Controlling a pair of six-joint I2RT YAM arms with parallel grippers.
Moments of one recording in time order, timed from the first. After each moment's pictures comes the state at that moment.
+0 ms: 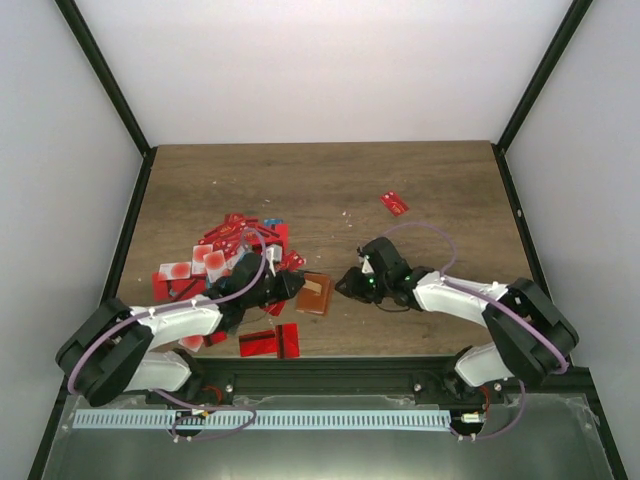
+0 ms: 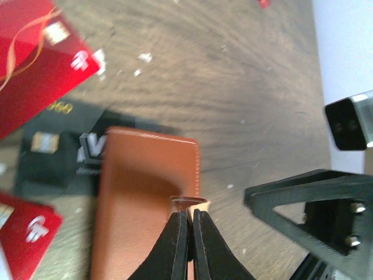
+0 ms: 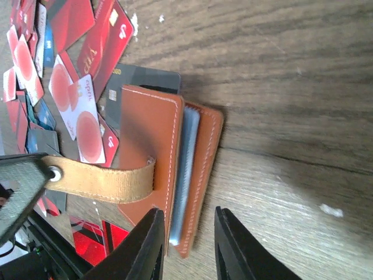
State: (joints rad) left arm -0.71 1.31 0.37 0.34 0.22 -0.98; right arm 0.69 1.41 0.60 -0.05 -0.34 0.88
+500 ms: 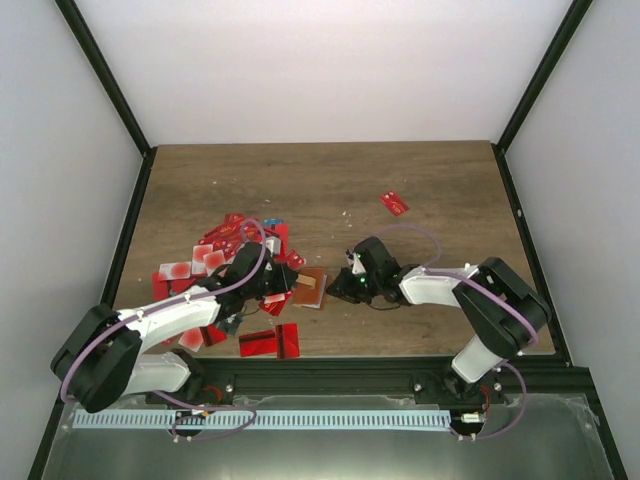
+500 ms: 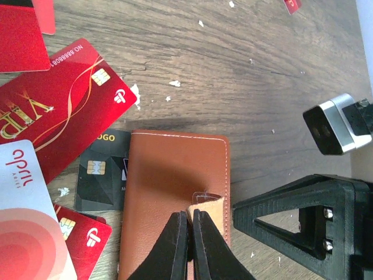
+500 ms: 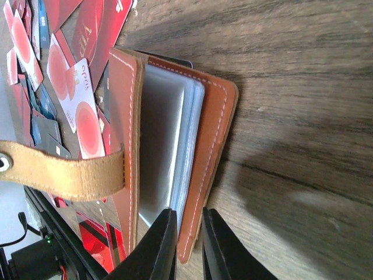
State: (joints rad) left arm -0.69 1.26 0.52 0.04 0.14 -0.81; right arm 0.69 1.57 0.63 0.08 -0.45 0.89
